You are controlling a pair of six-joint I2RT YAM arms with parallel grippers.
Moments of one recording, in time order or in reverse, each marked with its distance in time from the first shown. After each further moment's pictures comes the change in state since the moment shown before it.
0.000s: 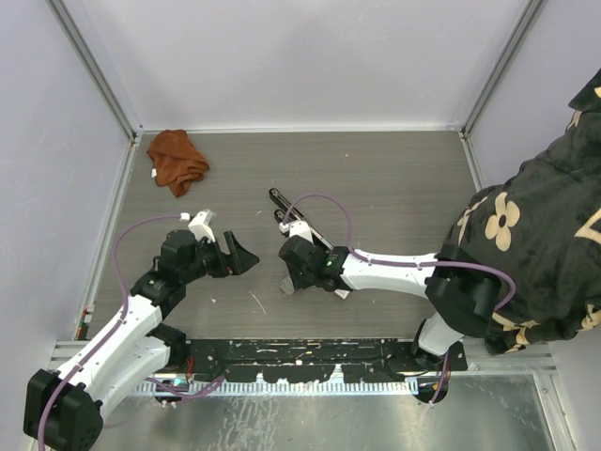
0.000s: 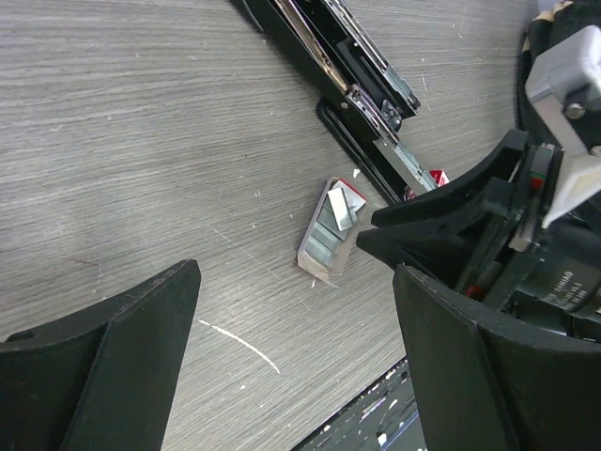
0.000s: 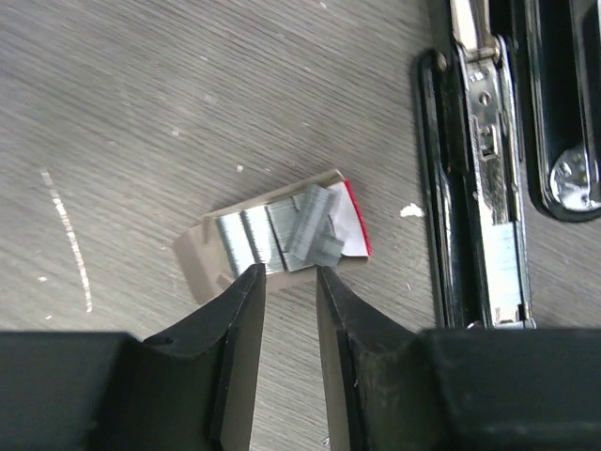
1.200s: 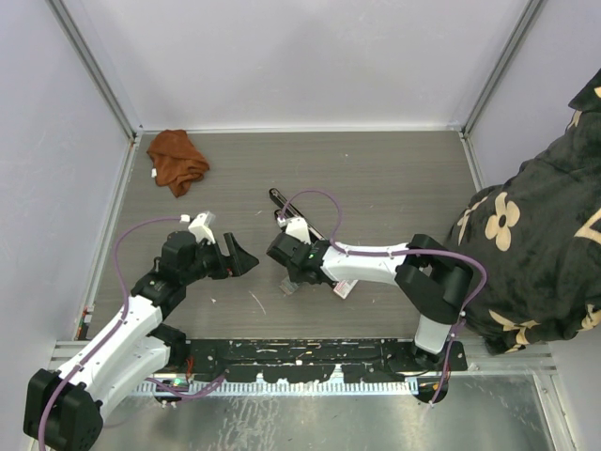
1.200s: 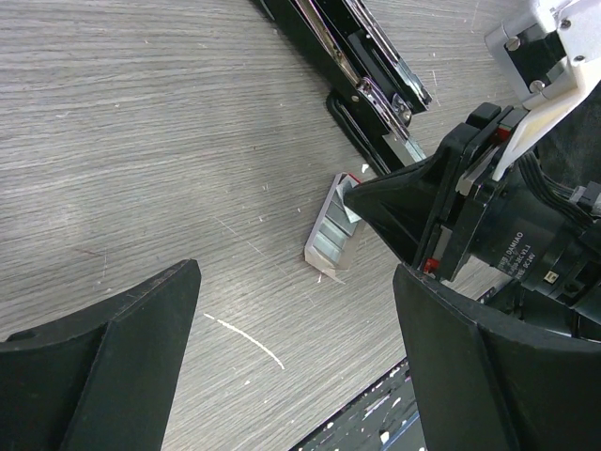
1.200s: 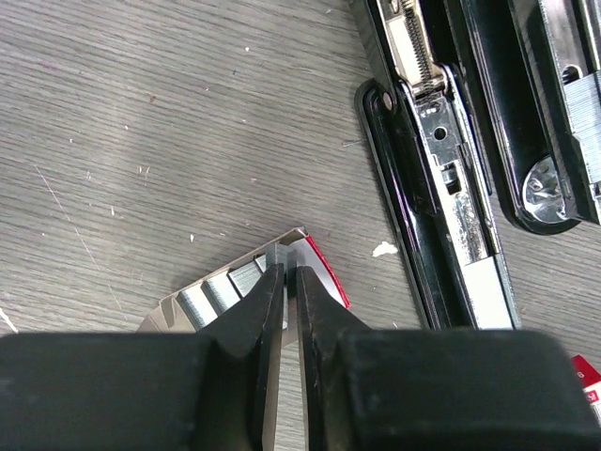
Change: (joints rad) left arm 0.000 0.000 -0.014 -0.011 -0.011 -0.012; right arm 0.003 0.184 0.129 -0.103 0.138 0.137
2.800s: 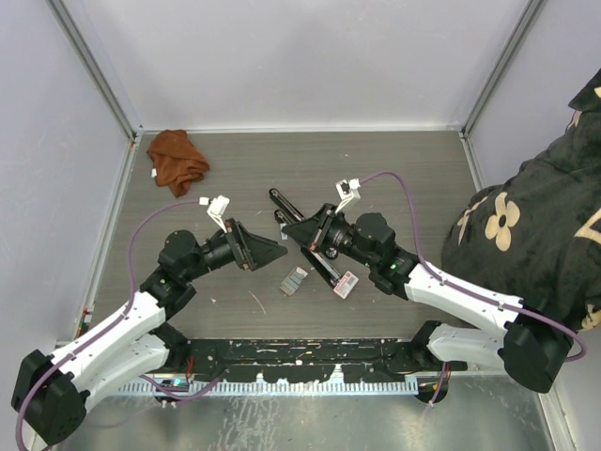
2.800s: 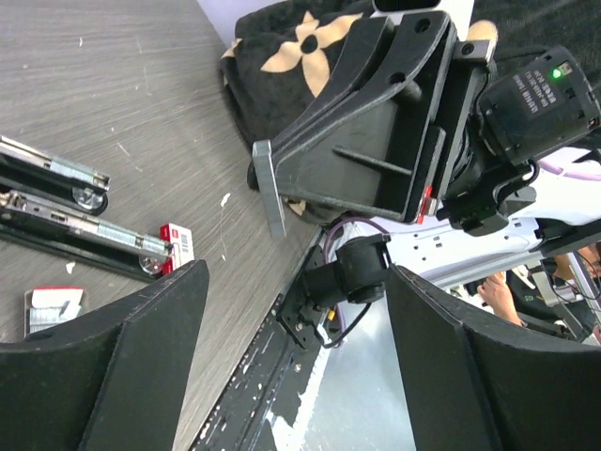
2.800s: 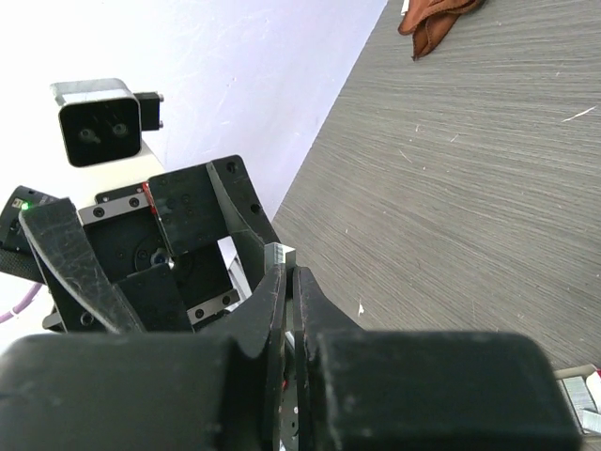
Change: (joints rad) left arm -0.209 0.032 0.036 0.534 0.177 -0.283; right arm -0.231 -0.639 -0.391 0.801 -0.534 0.224
